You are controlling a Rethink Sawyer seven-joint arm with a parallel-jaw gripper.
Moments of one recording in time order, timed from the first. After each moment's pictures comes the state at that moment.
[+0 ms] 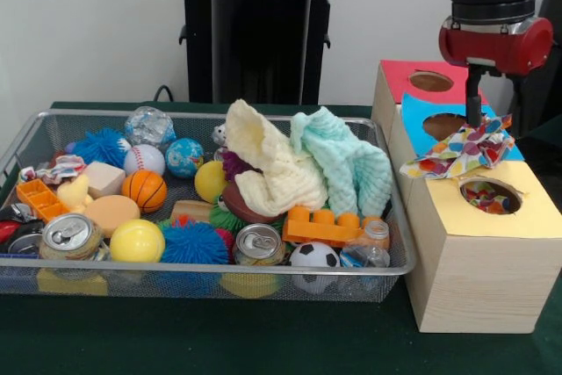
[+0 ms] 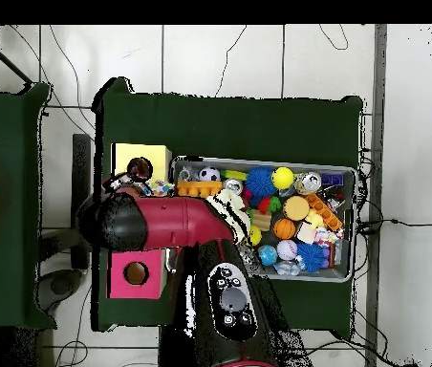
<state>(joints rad) -0.10 -0.77 0.18 1.74 0.03 0.39 2.71</state>
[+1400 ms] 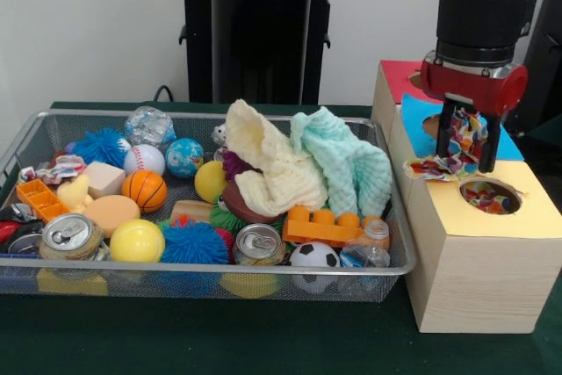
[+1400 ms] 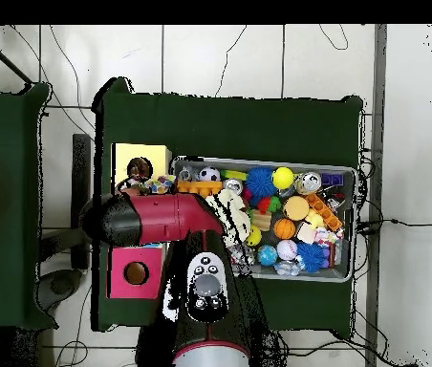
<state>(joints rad) 0.01 -0.65 0.03 1.63 -0.03 0.42 2.71</state>
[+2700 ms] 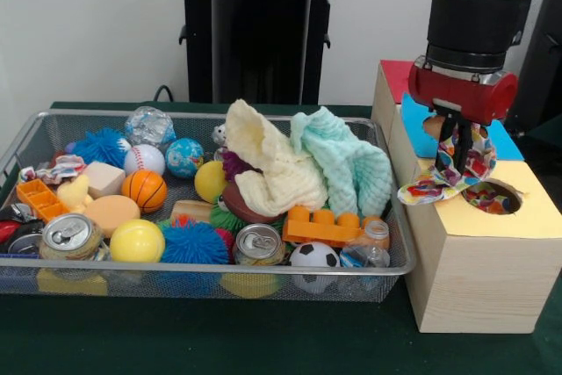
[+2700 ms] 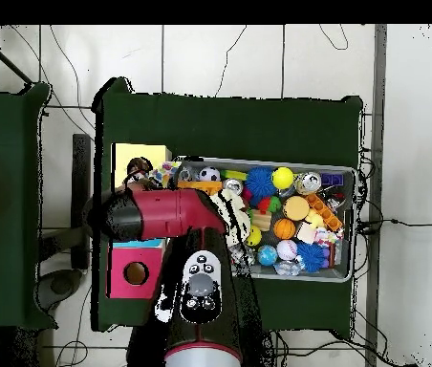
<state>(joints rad) 0.06 -0.62 -0.05 1.57 -0.03 0.42 2.71</state>
